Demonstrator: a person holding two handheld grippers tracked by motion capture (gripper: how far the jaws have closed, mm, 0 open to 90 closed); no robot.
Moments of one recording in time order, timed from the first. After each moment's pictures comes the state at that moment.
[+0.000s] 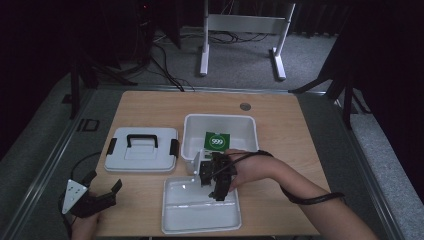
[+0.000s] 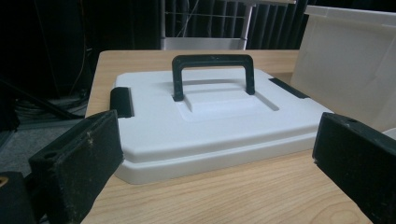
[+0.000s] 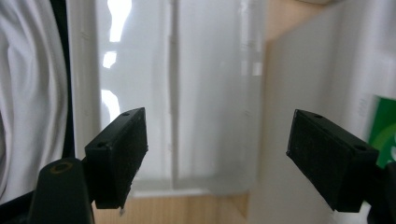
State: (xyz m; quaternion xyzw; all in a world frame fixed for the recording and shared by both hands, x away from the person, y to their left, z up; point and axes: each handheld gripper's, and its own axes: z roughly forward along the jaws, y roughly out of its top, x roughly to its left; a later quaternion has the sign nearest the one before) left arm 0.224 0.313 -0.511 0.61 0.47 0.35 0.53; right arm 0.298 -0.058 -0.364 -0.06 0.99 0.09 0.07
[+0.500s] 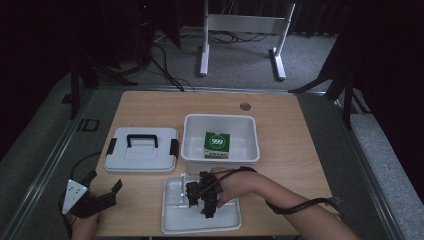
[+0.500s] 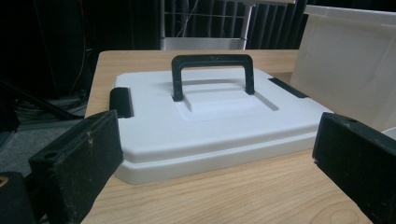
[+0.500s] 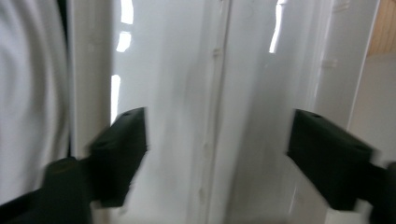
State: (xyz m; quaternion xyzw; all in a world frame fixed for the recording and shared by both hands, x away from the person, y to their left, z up) left arm 0.224 0.314 -0.511 0.61 0.47 0.35 0.53; right arm 0.280 -0.027 -0.425 -0.09 0.99 0.05 0.06
